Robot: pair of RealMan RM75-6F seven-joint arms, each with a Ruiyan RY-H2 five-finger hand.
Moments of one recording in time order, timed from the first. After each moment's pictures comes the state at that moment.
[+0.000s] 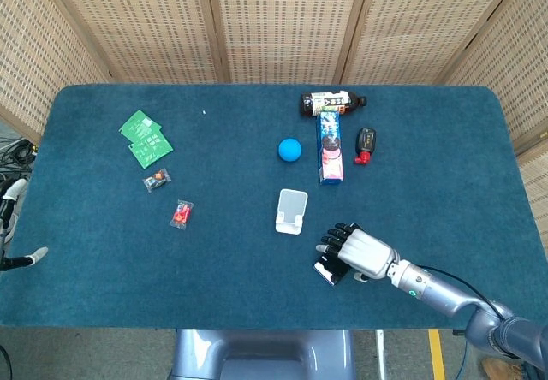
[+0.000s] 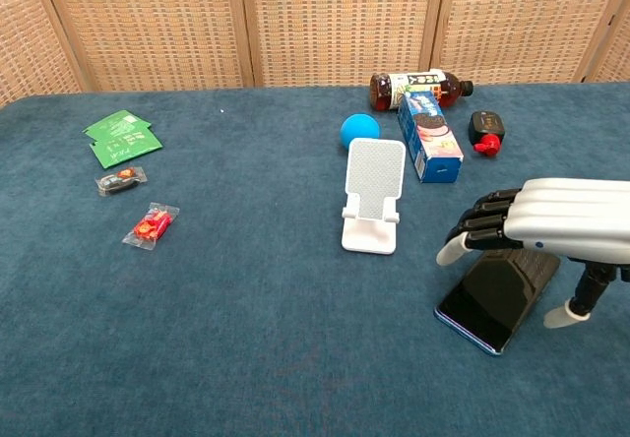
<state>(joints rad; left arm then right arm) -0.16 -0.92 -0.11 -1.85 1.27 1.37 0.11 0.68 -1.45 -0.11 -1.09 -2.00 1.09 0.18</state>
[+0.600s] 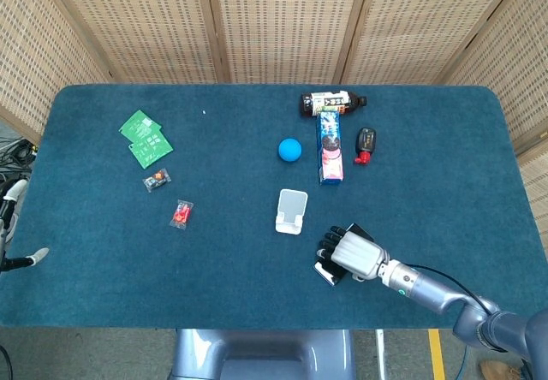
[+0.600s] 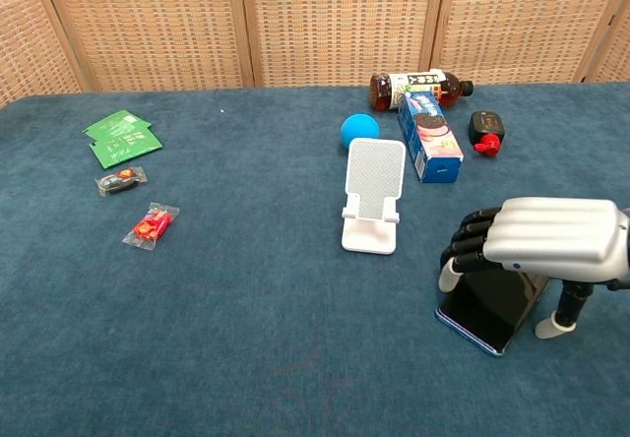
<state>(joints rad) -0.16 -0.92 -0.11 -1.85 1.27 1.37 0.11 0.73 -1.48 -0.14 -1.11 -1.95 0.99 0.09</state>
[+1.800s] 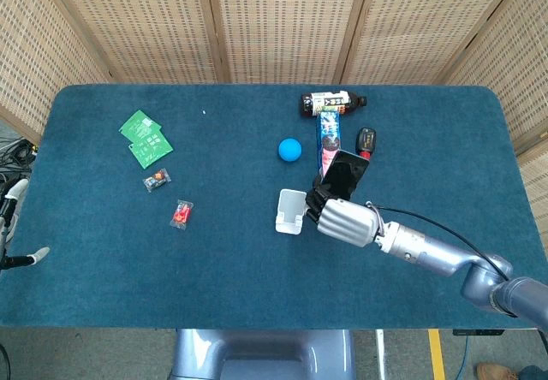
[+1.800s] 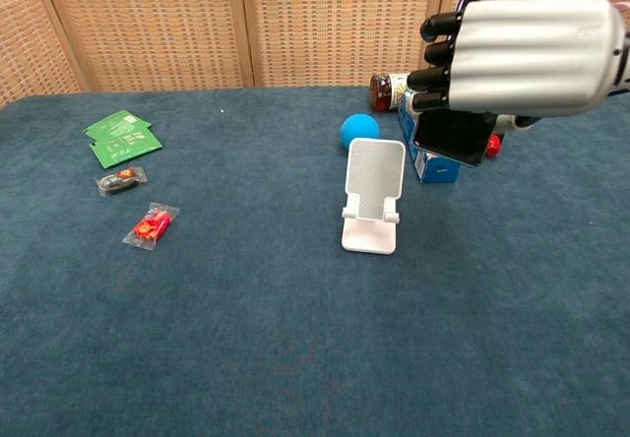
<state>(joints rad) -0.17 -0.91 -0.11 -1.84 1.24 1.32 0.07 0.87 -1.29 0.05 -1.20 -2.08 1.16 -0.60</state>
